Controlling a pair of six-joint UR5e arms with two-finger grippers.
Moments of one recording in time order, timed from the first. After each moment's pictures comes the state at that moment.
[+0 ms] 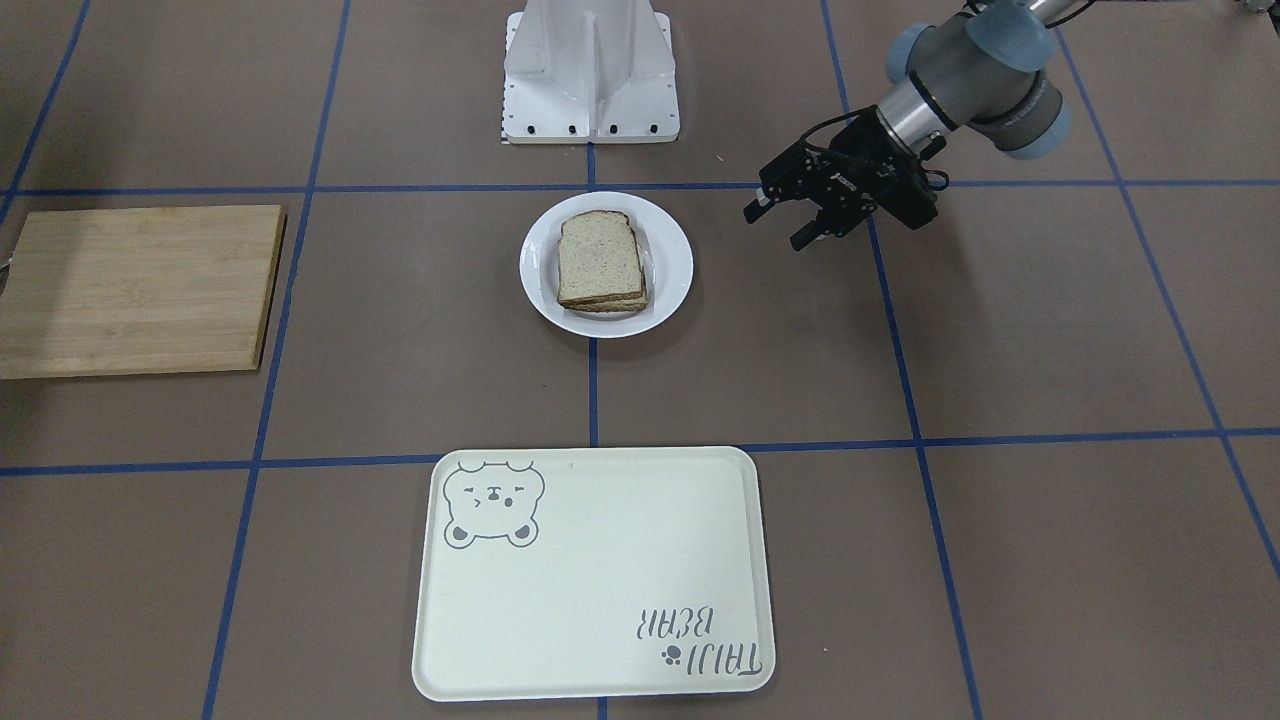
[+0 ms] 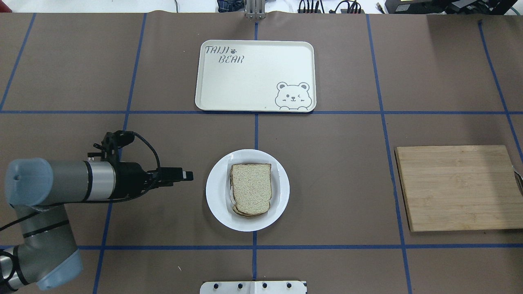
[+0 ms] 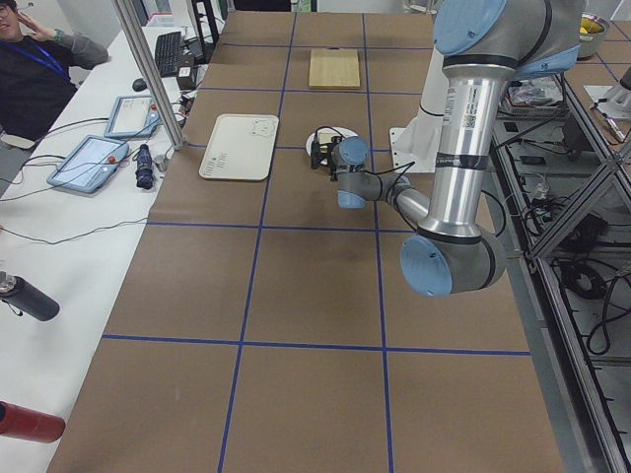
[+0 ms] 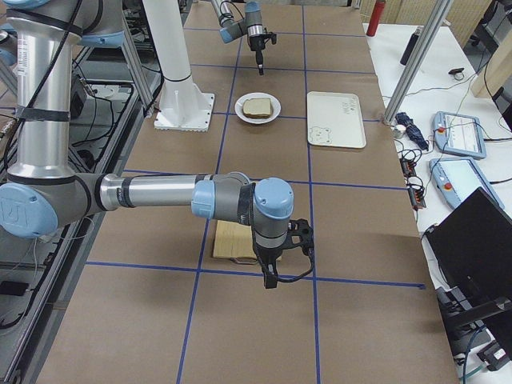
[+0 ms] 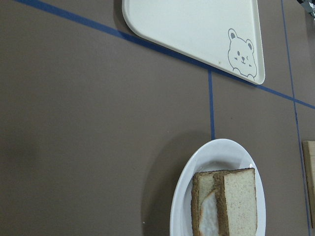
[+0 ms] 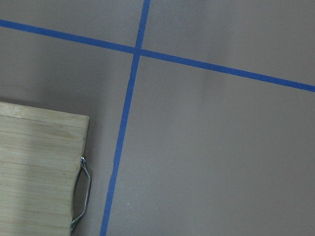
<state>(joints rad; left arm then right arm) -0.45 -1.74 -1.76 -2.74 -1.79 -1.55 1.65 -1.69 1.78 -1.73 2.25 -0.28</state>
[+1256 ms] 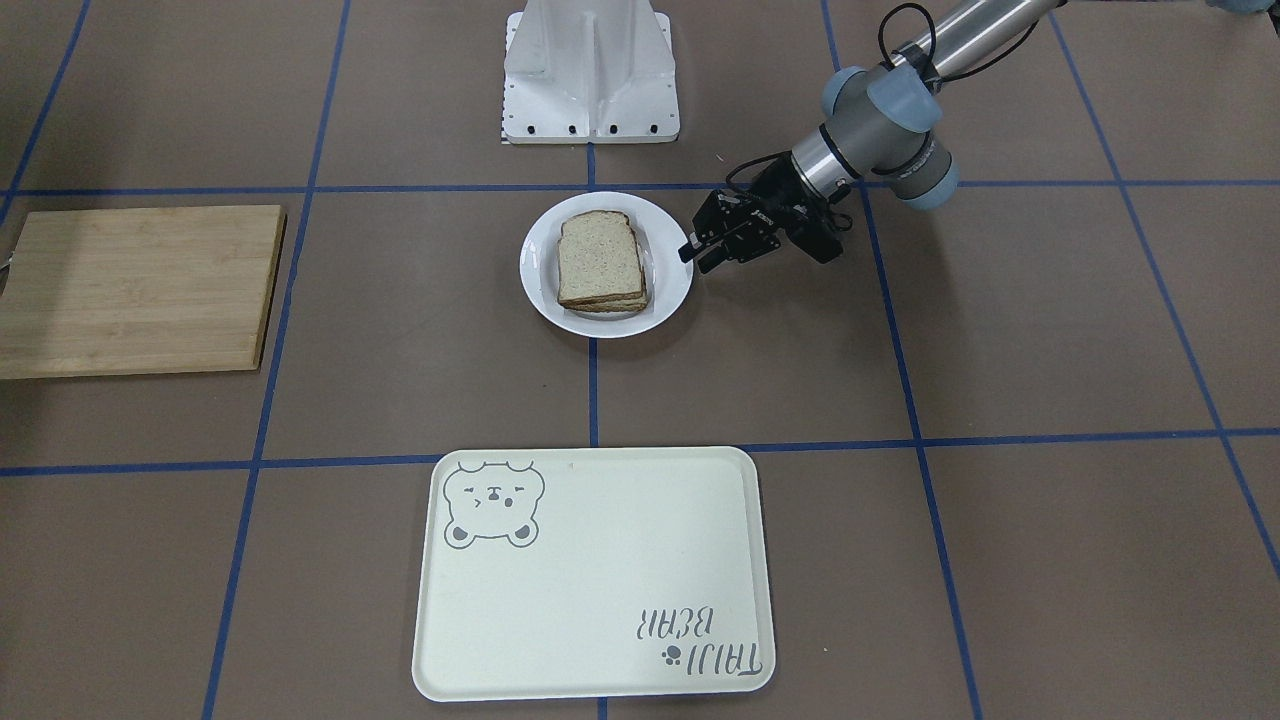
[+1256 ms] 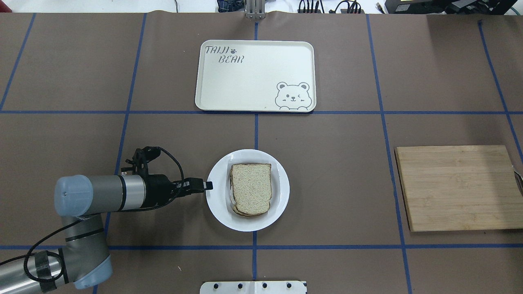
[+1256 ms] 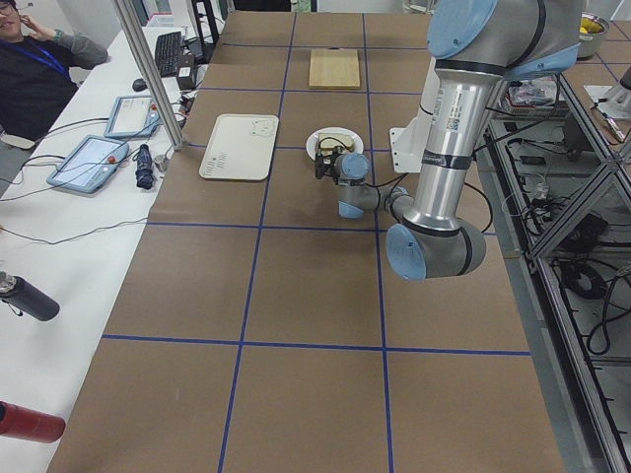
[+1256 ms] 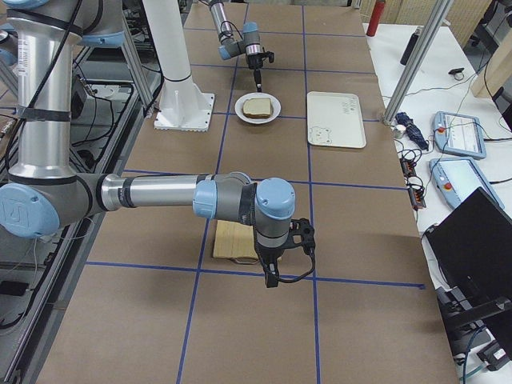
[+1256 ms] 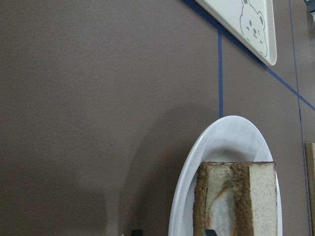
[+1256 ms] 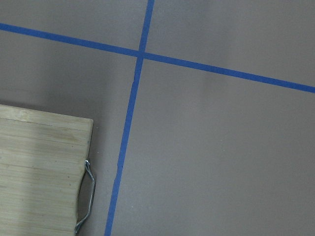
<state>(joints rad) -0.38 -1.85 -1.52 -2.95 -1.73 -1.62 1.65 -1.69 1.77 -1.73 2.26 -0.28</state>
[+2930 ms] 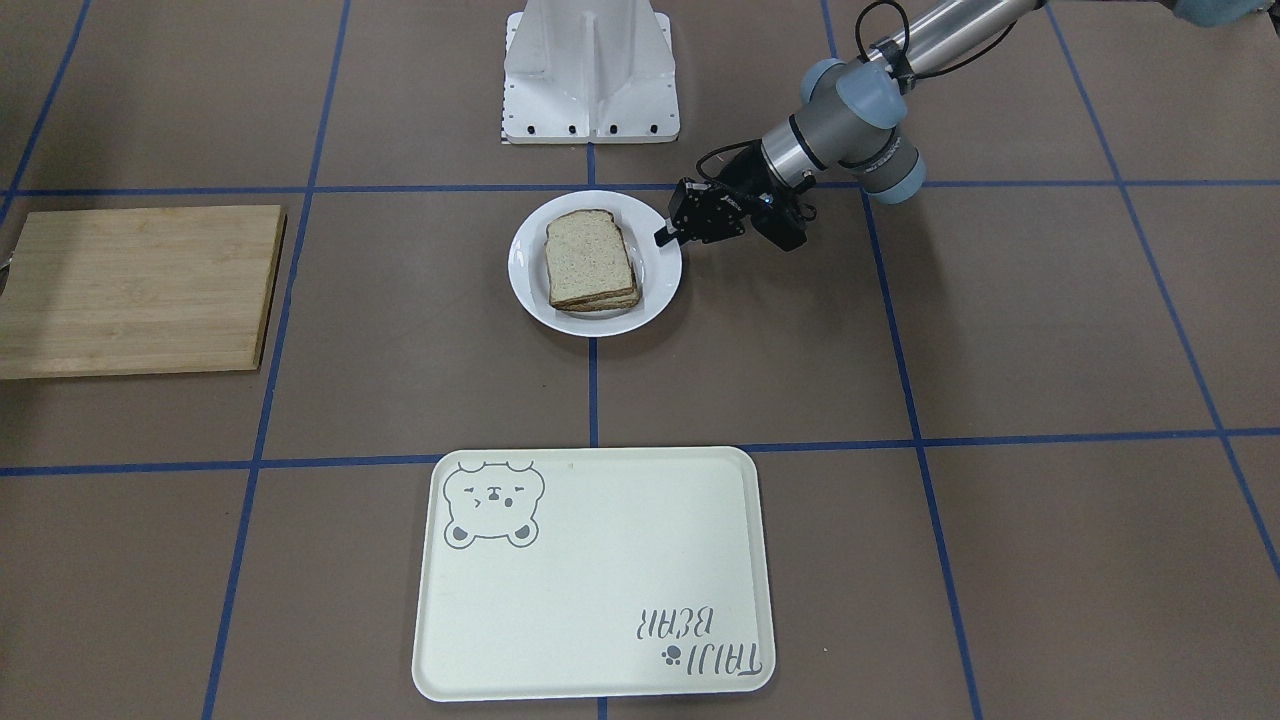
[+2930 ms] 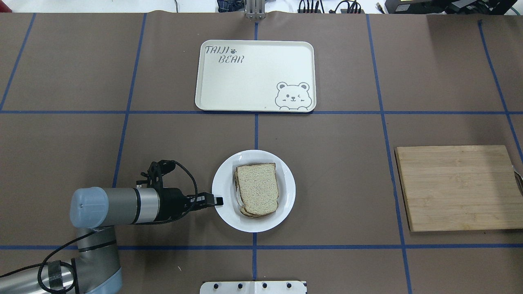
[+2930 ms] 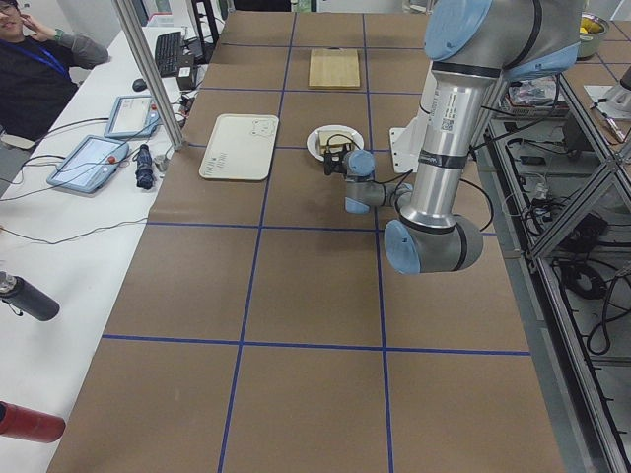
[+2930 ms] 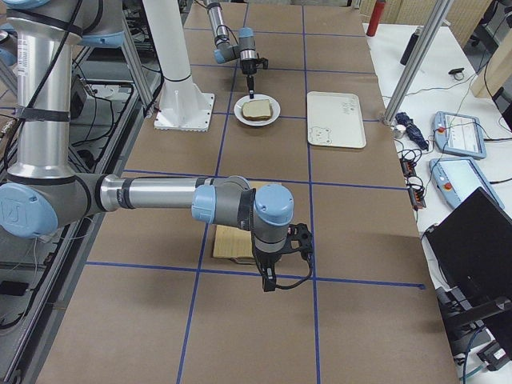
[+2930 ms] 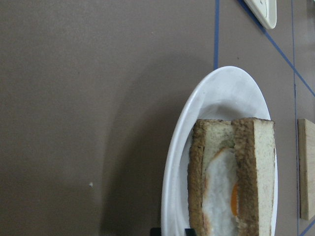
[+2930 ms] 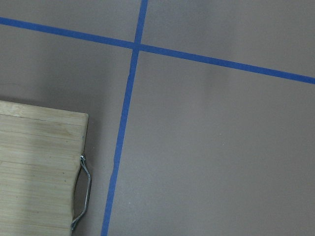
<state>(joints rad) -0.33 -1.89 -1.50 -2.96 -1.73 -1.63 1.64 -1.69 1.76 -1.72 2.26 -0.28</state>
